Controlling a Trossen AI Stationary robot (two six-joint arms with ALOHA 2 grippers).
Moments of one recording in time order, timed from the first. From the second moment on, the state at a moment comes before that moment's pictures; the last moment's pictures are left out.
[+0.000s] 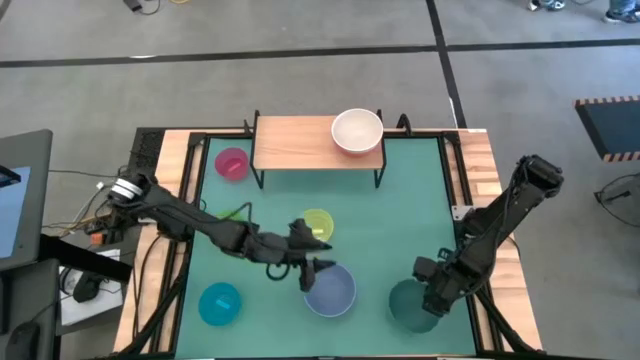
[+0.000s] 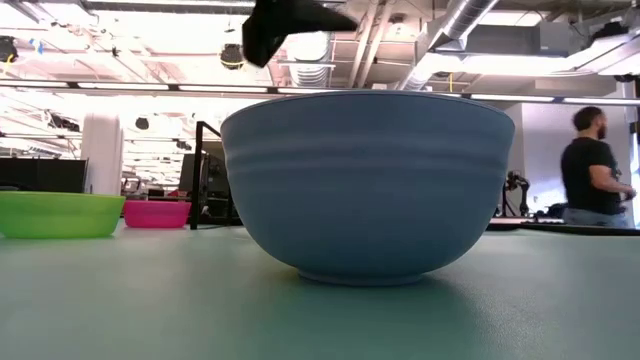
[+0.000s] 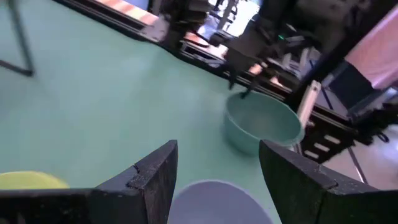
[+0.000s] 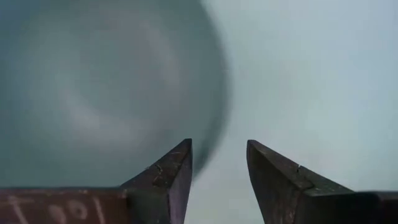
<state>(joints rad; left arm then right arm) -0.35 1.60 1.05 0.25 -0.38 -0.54 0.85 1.34 0.82 -0.86 -0.02 1.33</state>
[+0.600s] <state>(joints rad) -0.37 1.77 1.34 0.08 -0.43 -0.50 0.85 1.45 0.82 -0.84 0.01 1.34</state>
